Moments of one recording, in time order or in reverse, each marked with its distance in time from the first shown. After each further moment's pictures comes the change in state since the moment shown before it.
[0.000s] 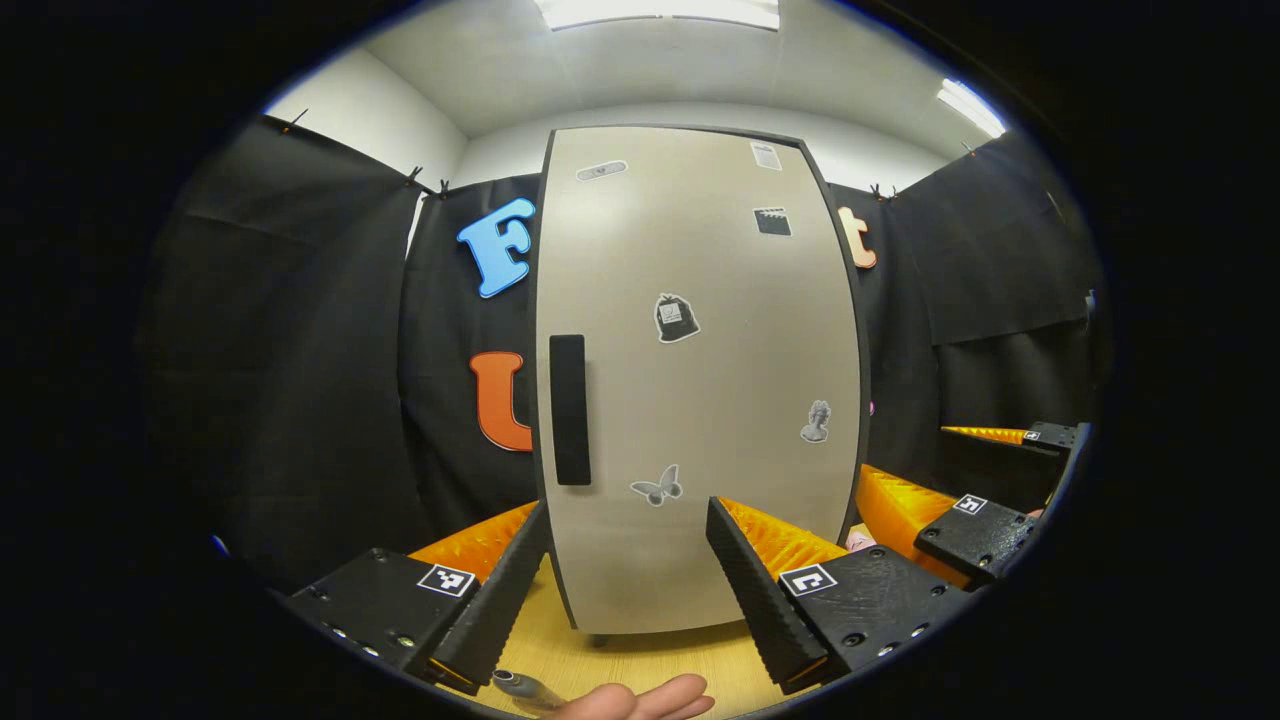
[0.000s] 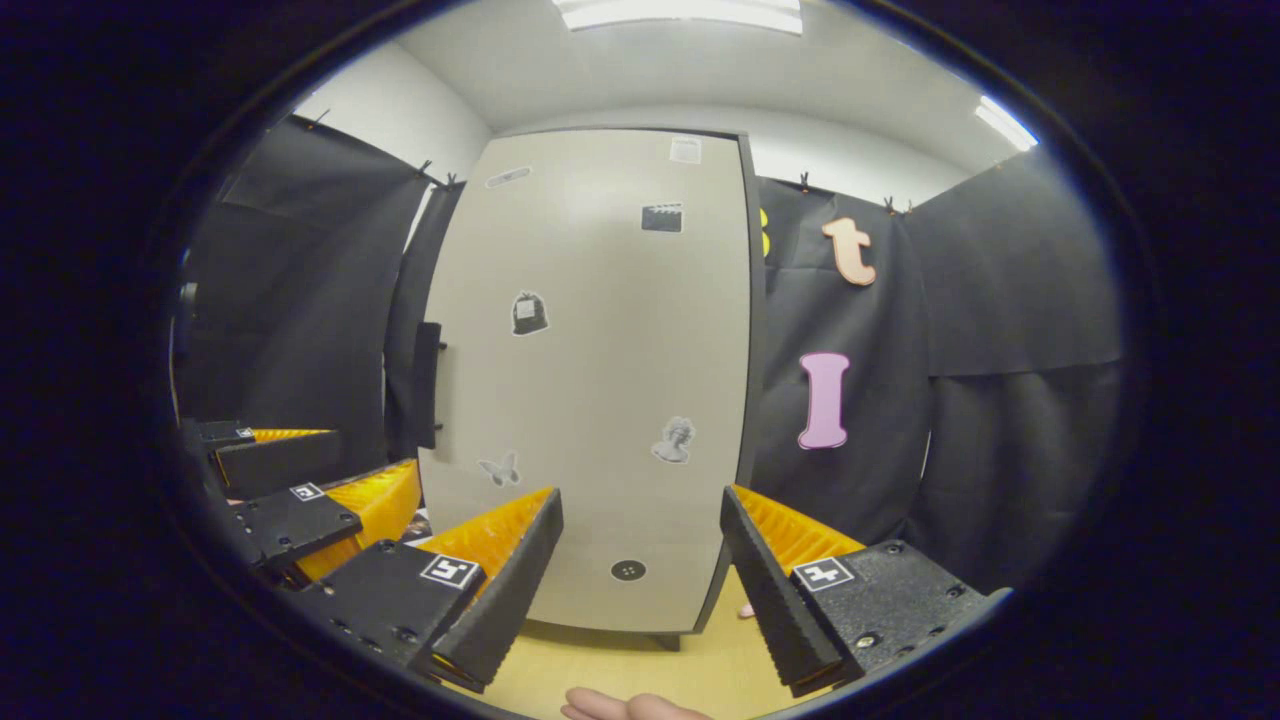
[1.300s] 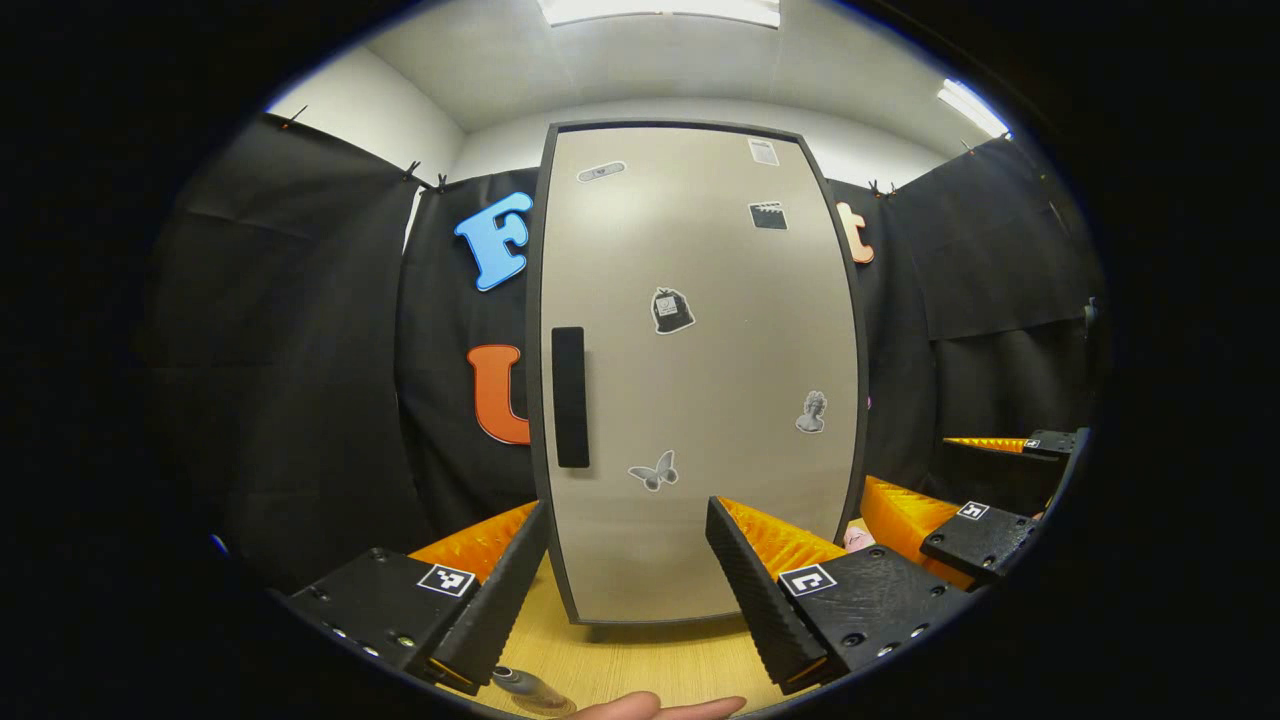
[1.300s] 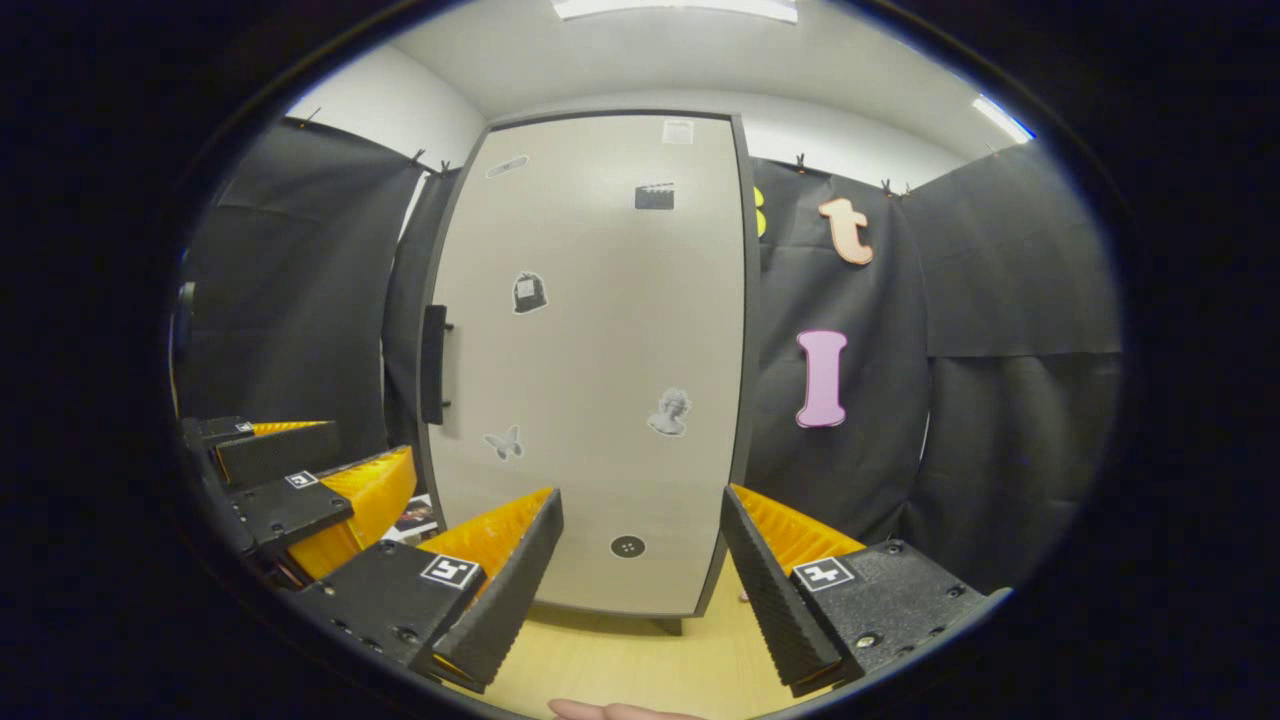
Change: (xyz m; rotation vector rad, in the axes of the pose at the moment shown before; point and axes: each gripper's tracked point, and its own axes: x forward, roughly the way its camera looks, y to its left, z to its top) left arm 0.002 -0.002 -0.005 -0.004 0.016 -0.011; right arm 0.002 -0.008 -0.020 0.016 0.055 -0.006
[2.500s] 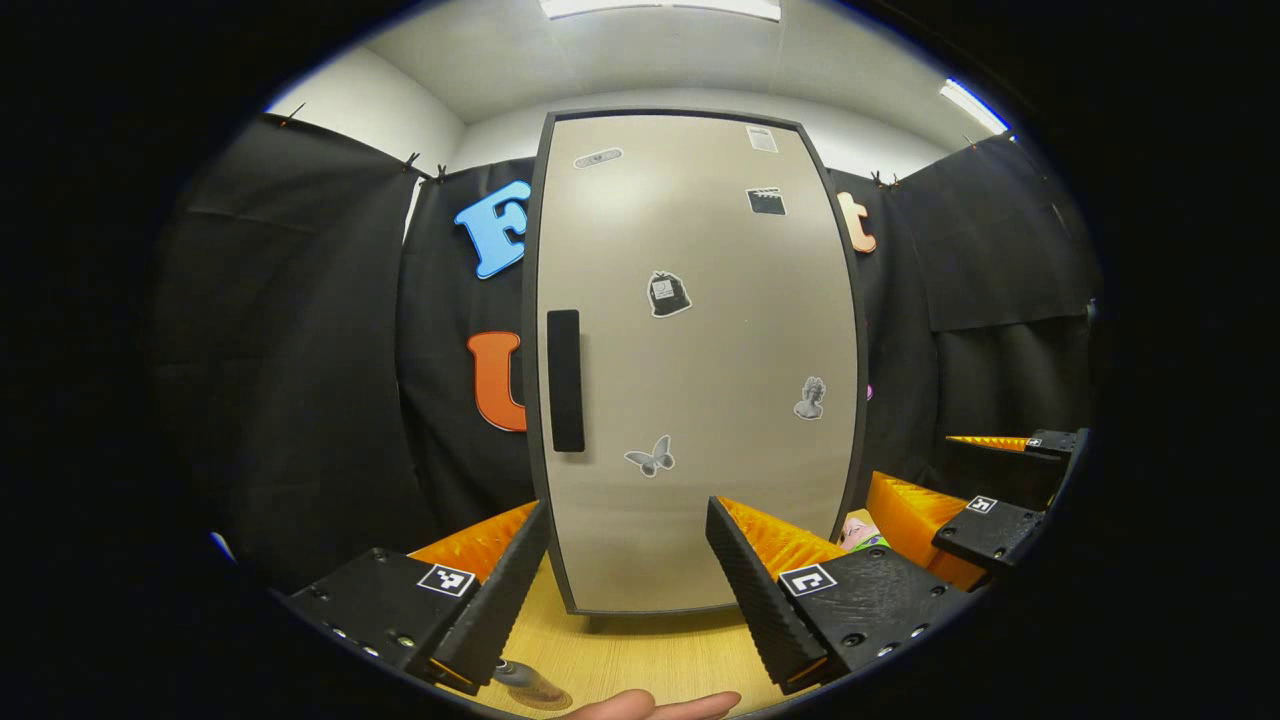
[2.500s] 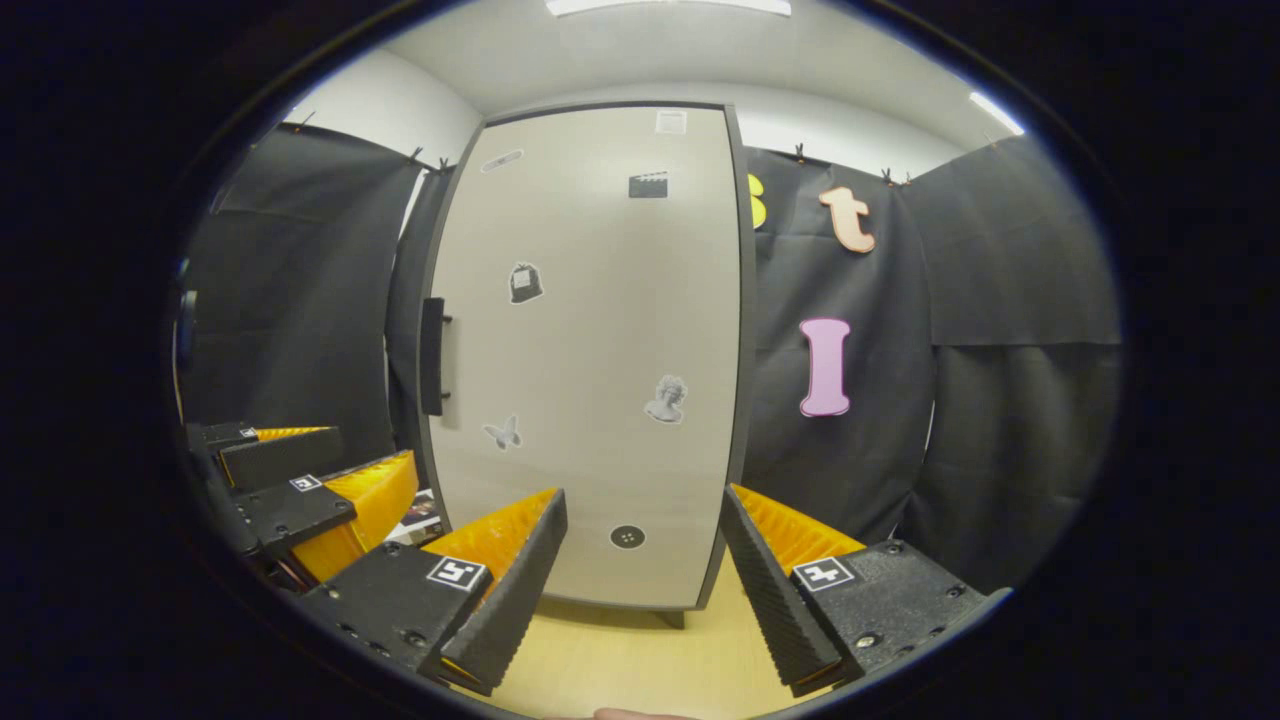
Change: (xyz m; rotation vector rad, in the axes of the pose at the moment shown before) left arm -0.002 -0.004 -0.013 -0.001 0.044 0.007; right arm 0.001 -0.004 -0.005 0.011 0.028 0.014
